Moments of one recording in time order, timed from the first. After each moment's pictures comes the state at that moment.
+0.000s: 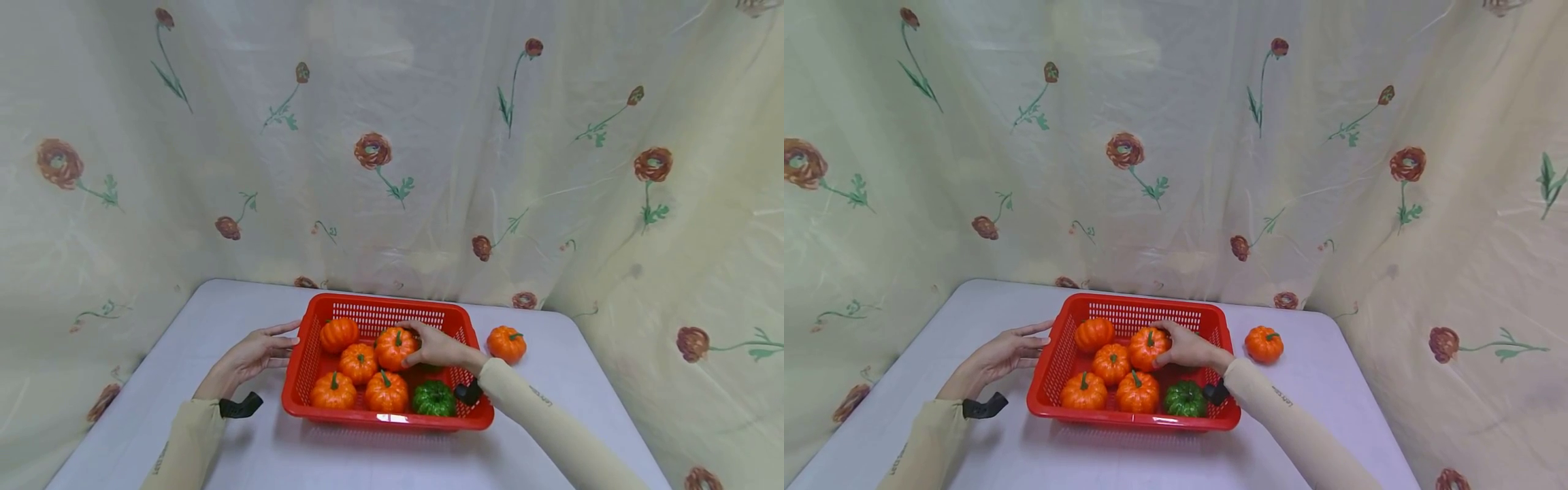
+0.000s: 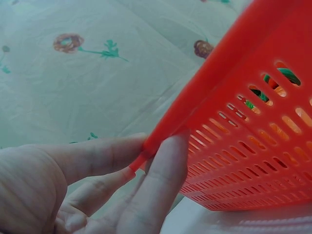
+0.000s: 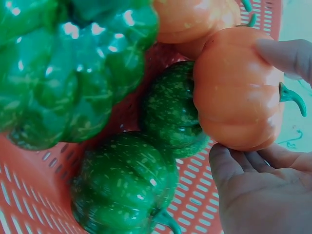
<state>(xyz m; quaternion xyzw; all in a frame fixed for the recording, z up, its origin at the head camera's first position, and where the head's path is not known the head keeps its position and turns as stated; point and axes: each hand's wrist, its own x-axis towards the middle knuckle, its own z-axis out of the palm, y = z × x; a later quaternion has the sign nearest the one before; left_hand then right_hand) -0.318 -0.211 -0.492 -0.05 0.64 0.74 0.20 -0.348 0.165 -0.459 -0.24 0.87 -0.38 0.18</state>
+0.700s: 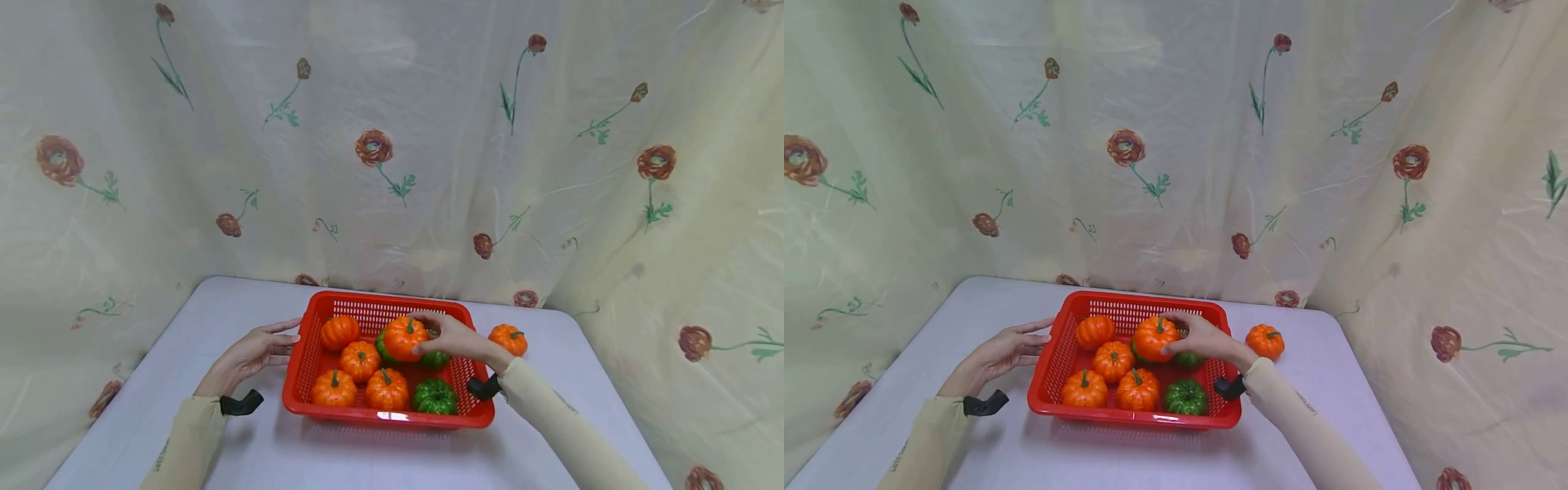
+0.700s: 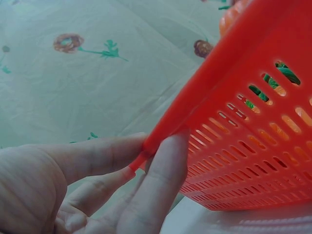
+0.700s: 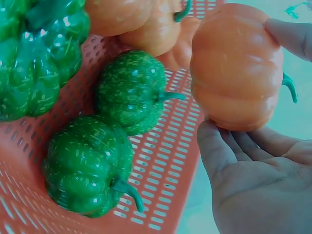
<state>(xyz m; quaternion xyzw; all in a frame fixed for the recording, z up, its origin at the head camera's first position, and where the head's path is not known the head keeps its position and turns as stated) -0.320 -0.212 -0.494 -0.06 0.65 0.73 0.20 -0.336 0.190 -0.428 -0.22 0.86 -0.42 0.20</state>
